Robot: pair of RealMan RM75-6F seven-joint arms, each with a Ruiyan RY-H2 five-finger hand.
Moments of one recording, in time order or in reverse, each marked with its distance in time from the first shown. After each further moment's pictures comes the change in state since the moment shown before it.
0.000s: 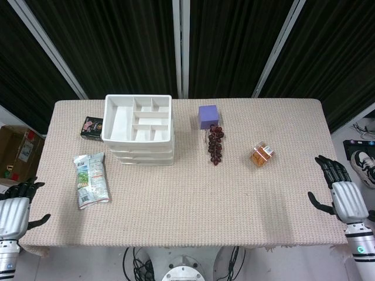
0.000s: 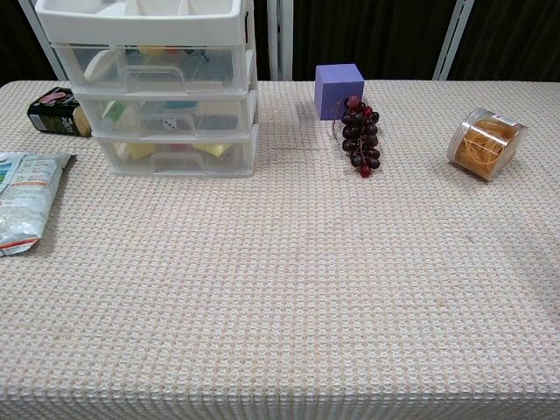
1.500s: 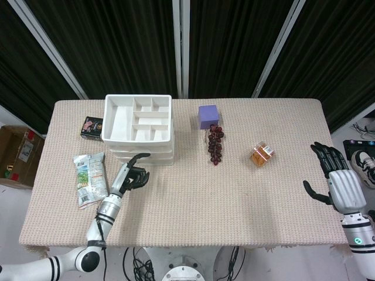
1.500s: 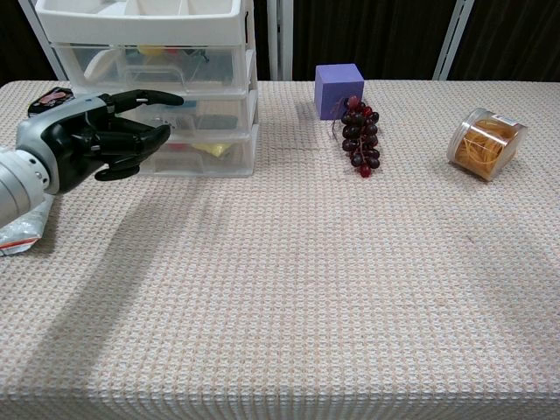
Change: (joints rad) left arm -0.427 -0.581 -0.266 0.187 -0.234 -0.477 -0.810; right arm 0.048 0.050 0.051 -0.098 -0.001 0.007 -0.048
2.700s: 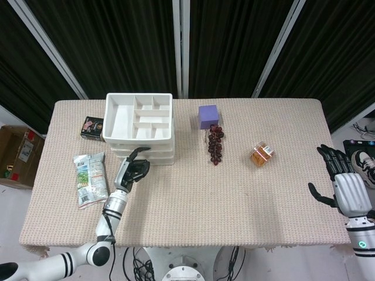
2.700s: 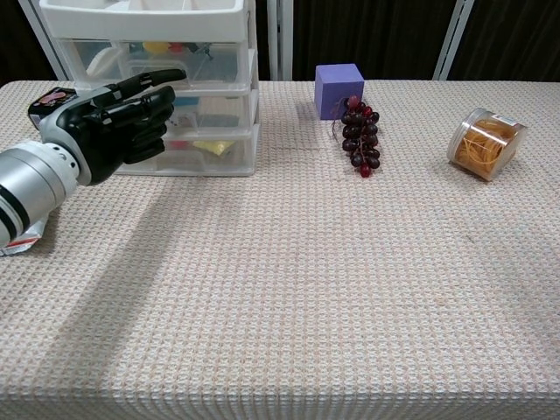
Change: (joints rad) left arm -0.013 -0.104 -0.062 0.113 0.041 0.005 -0.388; right arm -0.022 -0.001 -0.010 0.011 0.008 0.017 0.006
